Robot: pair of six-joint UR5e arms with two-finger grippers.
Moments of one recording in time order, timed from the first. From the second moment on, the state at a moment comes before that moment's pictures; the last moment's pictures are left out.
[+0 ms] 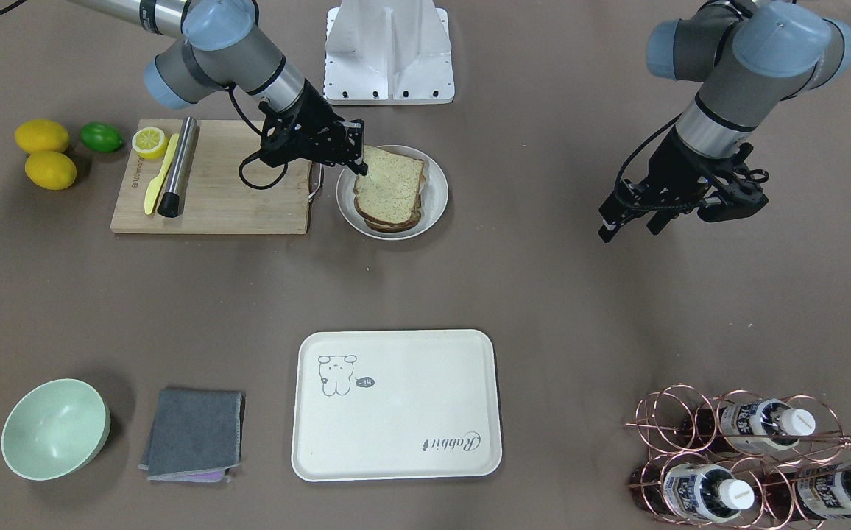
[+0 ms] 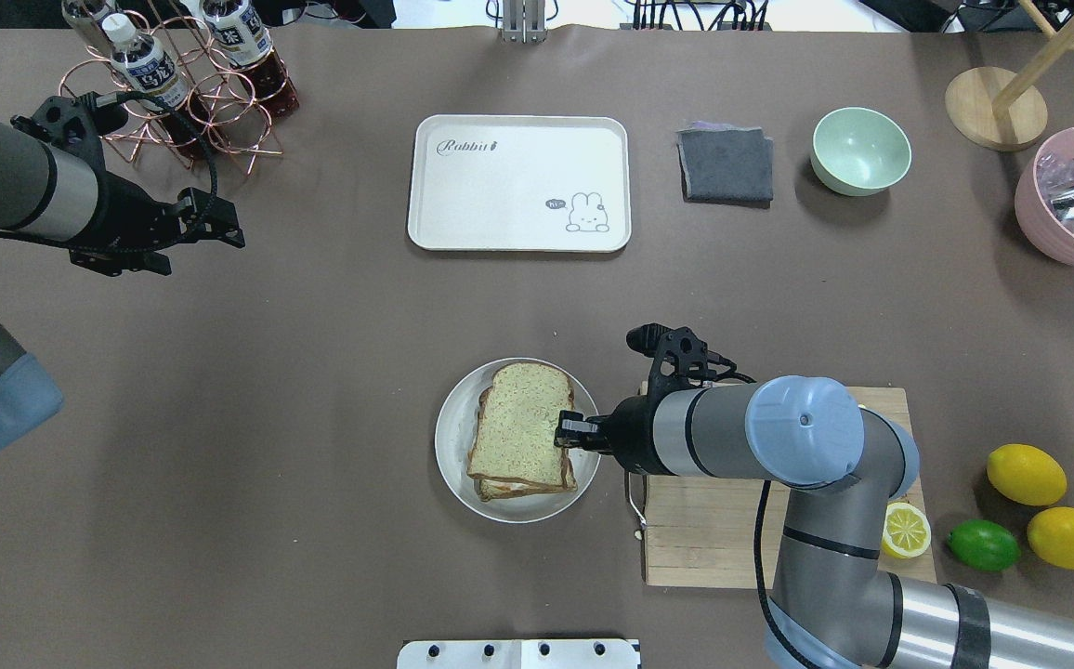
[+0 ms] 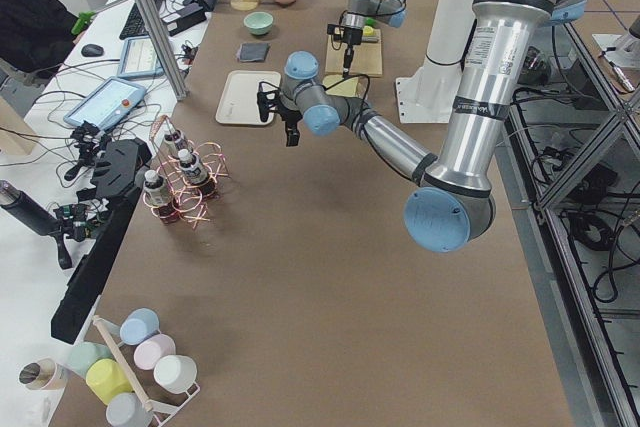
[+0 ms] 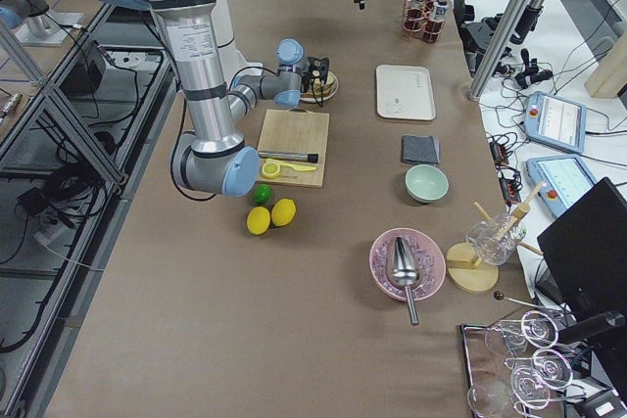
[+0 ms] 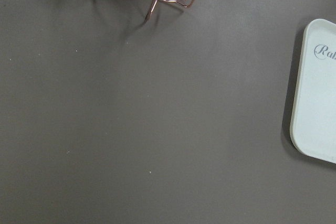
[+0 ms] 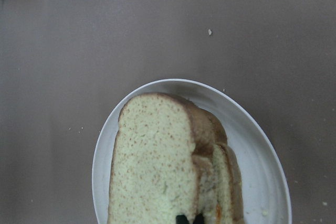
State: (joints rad) left arm -0.88 -1.81 -1.87 -1.97 -2.06 -1.32; right arm 0.35 -1.21 1.76 -0.77 1.75 1.58
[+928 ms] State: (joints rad) left arm -0.87 -1.83 -1.87 -1.97 -2.06 -1.32; right arm 0.37 -1.20 1.78 -0.77 1.75 1.59
